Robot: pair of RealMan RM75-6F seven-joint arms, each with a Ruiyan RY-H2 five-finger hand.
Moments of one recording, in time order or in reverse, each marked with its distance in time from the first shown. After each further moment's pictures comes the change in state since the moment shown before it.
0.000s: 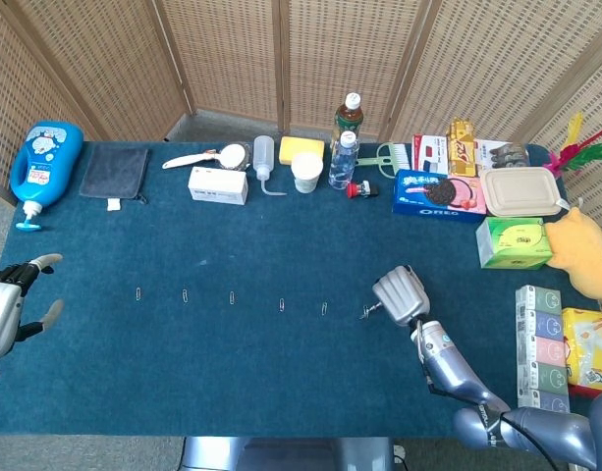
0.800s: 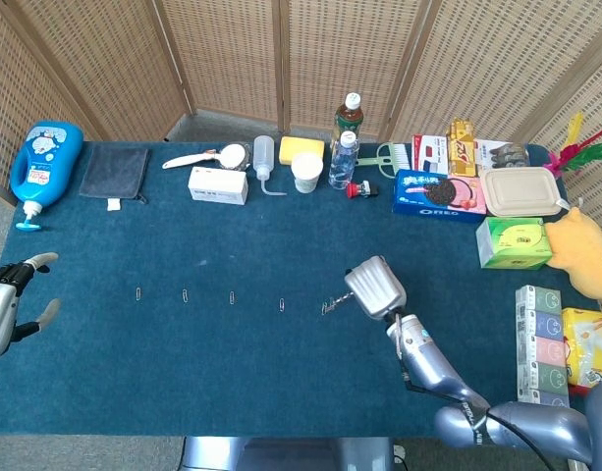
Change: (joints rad) left arm 0.008 0.005 -0.002 0.004 0.003 0.014 -0.015; right arm 0.068 -0.012 0.088 -0.132 0.033 0.037 0.015
